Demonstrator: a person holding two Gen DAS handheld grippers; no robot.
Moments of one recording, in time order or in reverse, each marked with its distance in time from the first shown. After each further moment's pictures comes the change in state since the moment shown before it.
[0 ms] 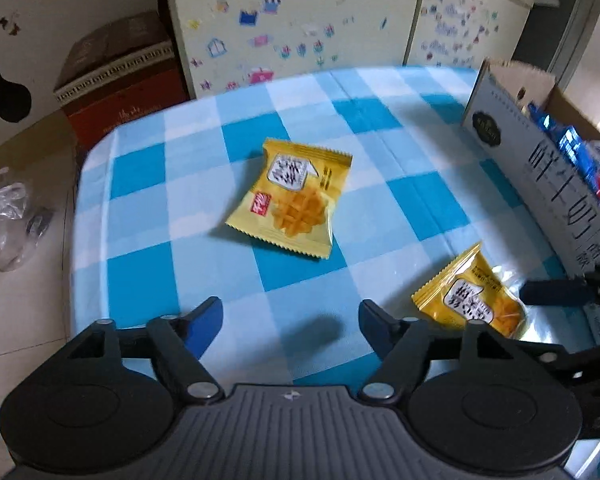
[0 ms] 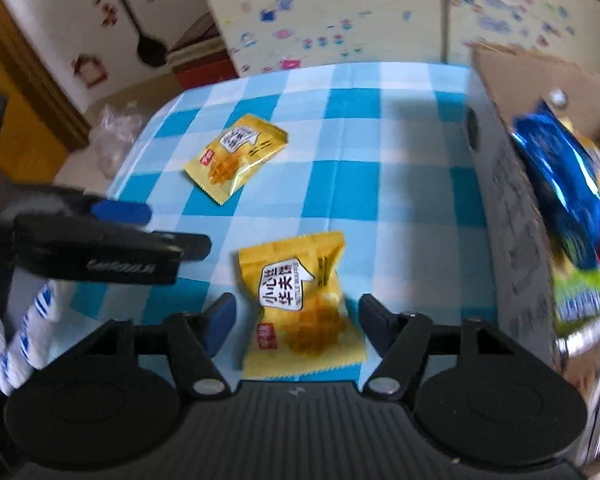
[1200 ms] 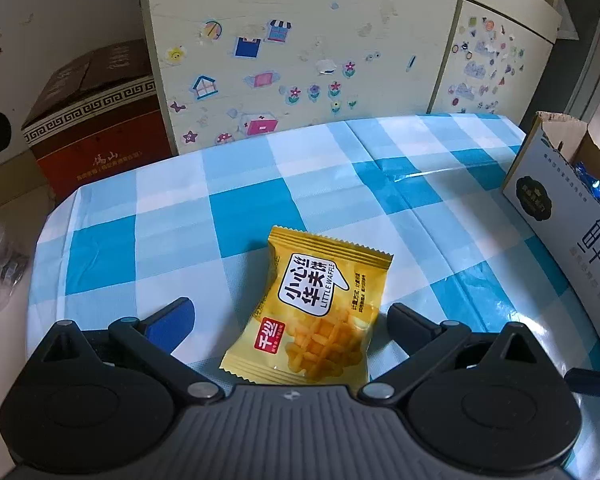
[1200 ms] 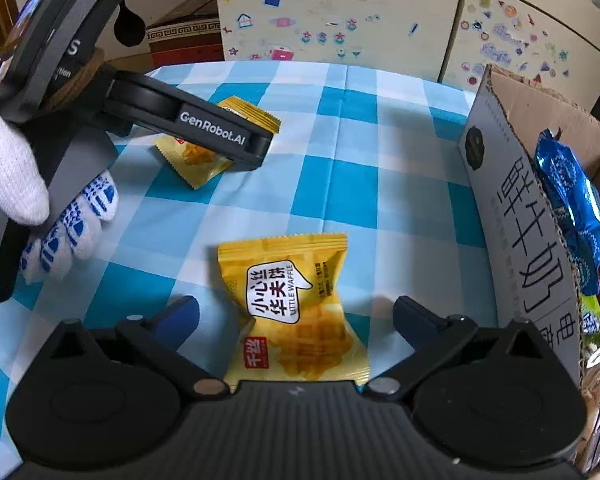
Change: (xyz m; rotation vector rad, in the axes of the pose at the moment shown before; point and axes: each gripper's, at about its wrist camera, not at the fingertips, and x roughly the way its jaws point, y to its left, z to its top) left arm 0.065 0.013 0.057 -0.004 -0.105 -0.025; right arm 0.041 0.033 -0.010 -0.177 -0.029 -0.225
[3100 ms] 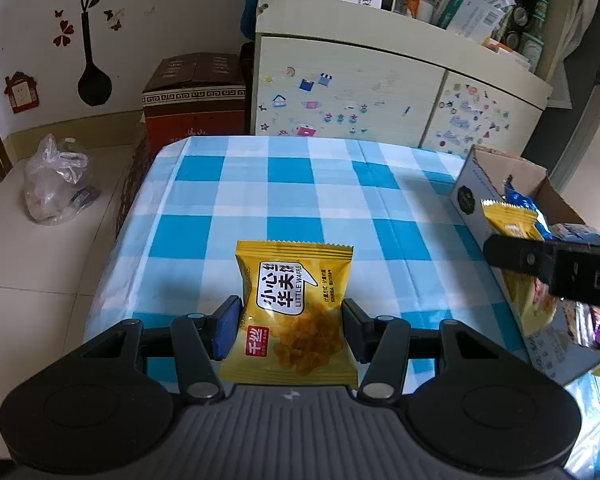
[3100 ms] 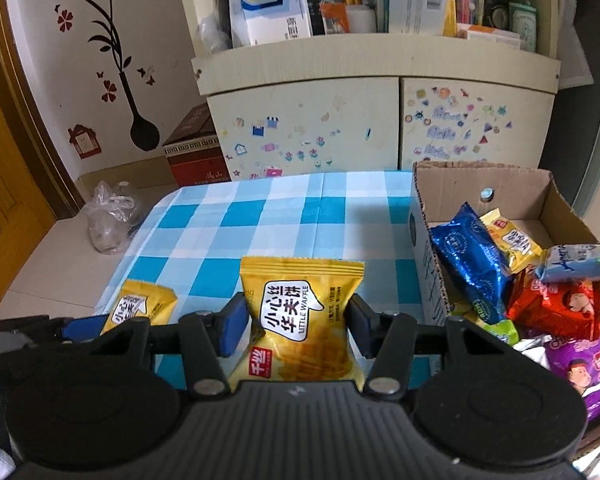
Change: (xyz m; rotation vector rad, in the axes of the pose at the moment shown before) left arm -0.152 -0.046 -0.100 -0.247 -0.113 0.109; right arm -0.110 -0.039 0.003 0.127 -0.253 0.091
